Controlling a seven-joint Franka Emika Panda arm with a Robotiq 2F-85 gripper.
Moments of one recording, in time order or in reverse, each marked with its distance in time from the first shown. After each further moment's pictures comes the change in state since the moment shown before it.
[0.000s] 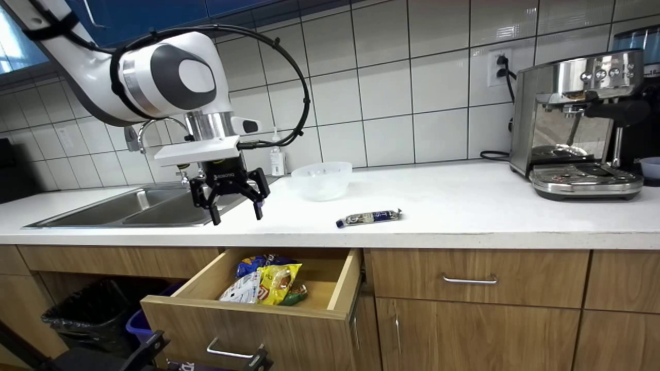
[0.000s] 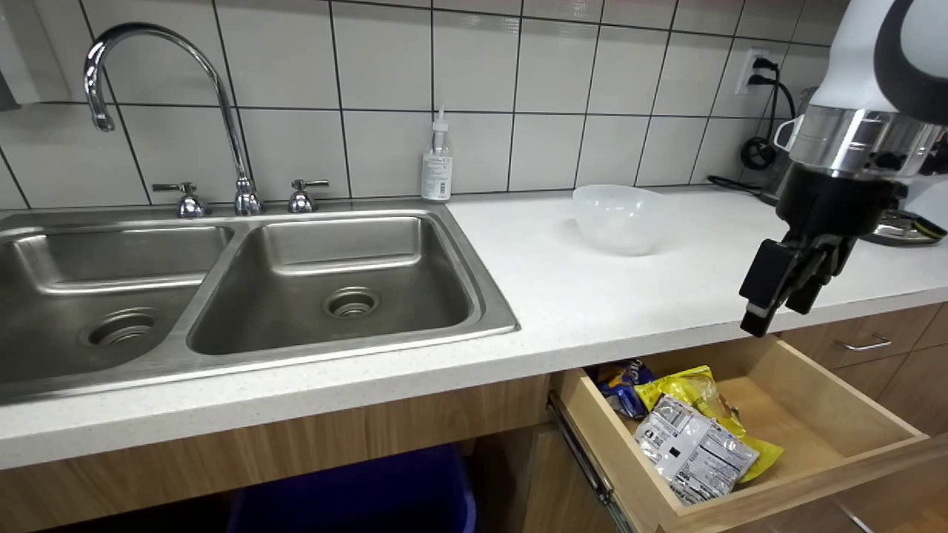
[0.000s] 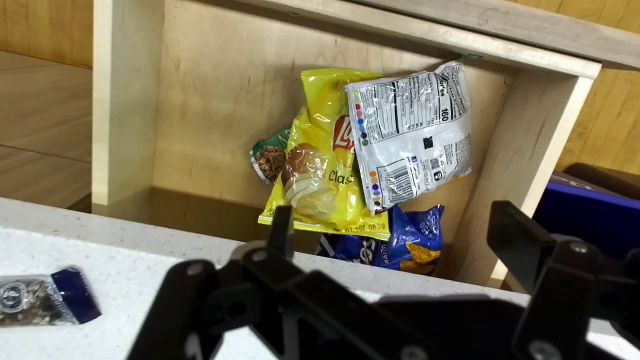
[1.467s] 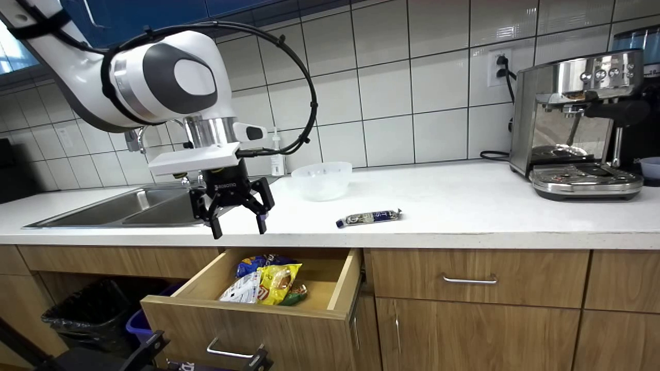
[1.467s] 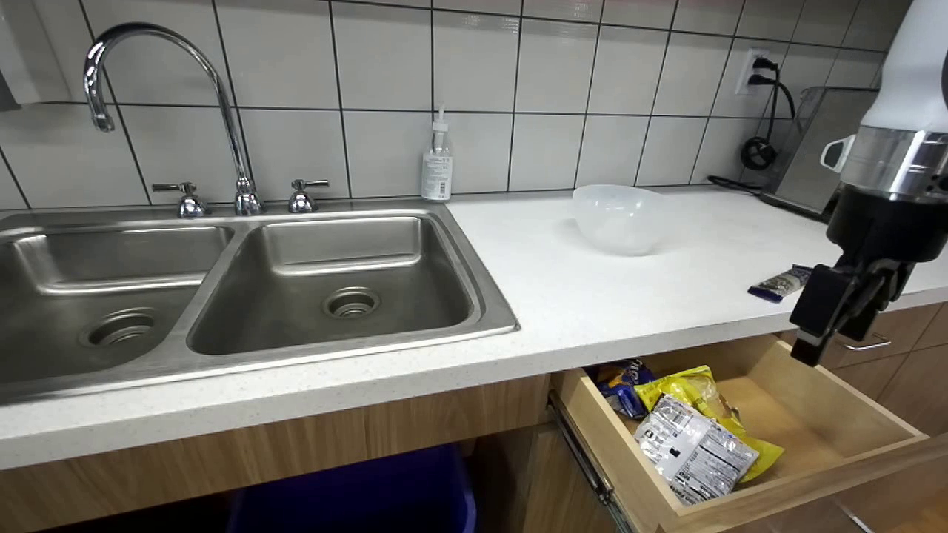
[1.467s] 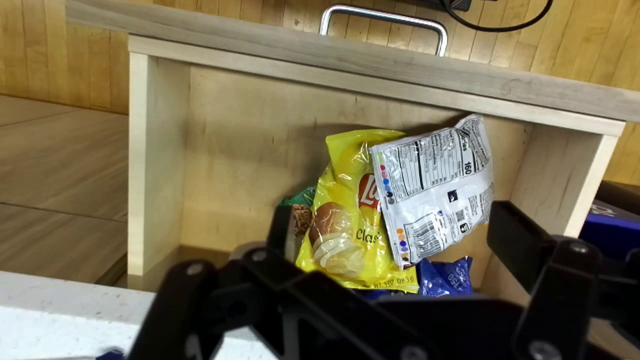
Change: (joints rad) arm -0.016 -0.062 -0.053 -0.098 -0.041 -0.004 0.016
